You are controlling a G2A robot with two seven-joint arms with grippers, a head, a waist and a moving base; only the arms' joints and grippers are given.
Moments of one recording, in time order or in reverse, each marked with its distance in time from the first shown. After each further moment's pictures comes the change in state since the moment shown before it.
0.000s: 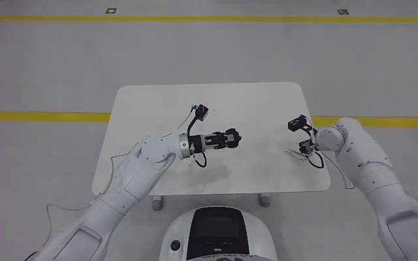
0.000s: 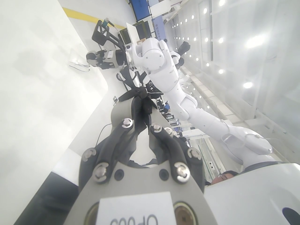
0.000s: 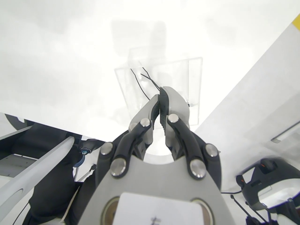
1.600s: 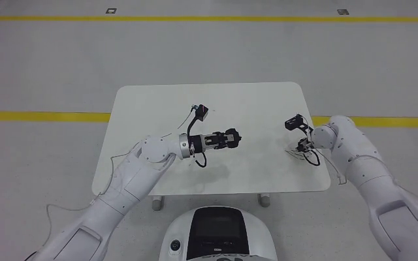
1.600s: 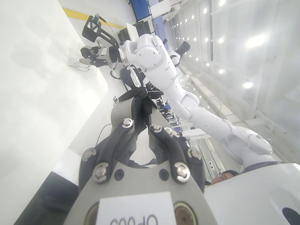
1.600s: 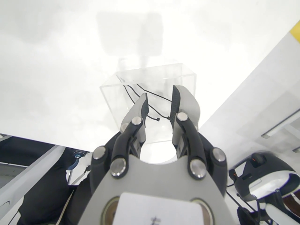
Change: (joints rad) left arm 0.000 0.000 0.000 0.000 0.000 0.000 0.000; right arm 0.069 -0.047 -0.074 0.114 -0.055 -0.013 -0.042
